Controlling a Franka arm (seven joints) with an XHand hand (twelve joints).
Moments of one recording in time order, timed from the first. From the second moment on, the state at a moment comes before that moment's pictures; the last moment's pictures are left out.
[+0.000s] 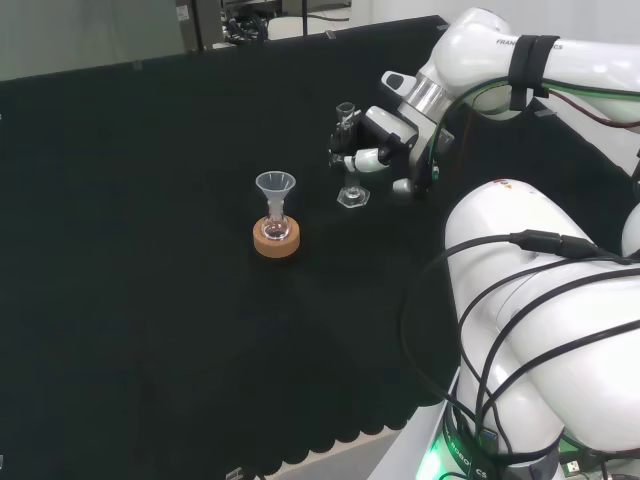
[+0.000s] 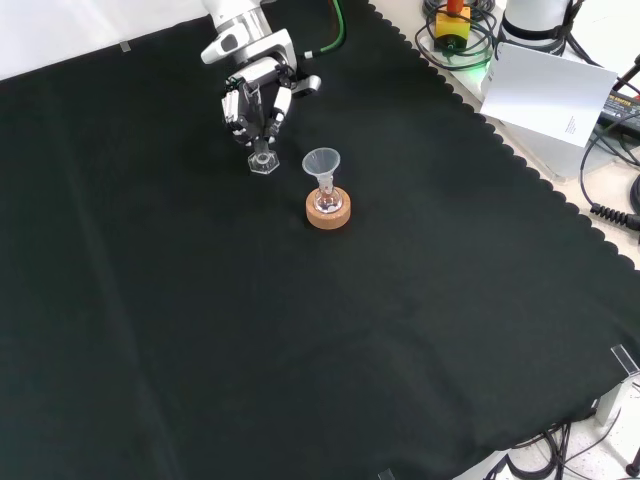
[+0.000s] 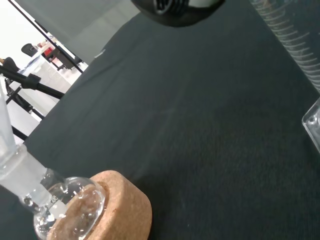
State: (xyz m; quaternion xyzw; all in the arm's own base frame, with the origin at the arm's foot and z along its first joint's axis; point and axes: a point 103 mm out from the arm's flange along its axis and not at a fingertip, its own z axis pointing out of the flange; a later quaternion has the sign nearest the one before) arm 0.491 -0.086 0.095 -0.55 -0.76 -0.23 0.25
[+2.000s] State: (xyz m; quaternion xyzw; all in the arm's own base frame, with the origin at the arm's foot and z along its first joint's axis) arm 0.485 -0.101 0.091 -0.56 -0.75 -0.23 0.26
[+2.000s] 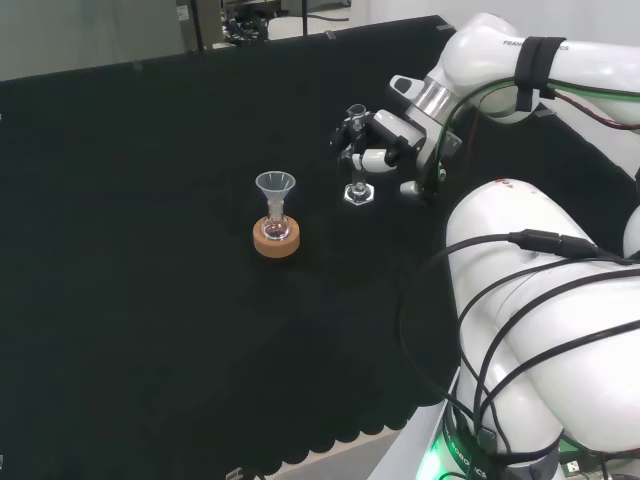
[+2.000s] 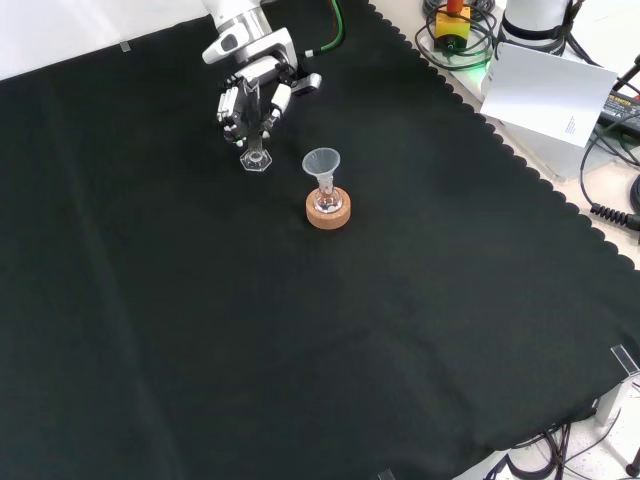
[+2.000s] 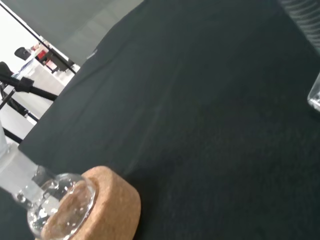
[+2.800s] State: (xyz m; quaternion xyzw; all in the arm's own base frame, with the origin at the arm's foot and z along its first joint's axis) arm 0.483 -0.116 0.114 -0.57 -0.74 -0.24 0.26
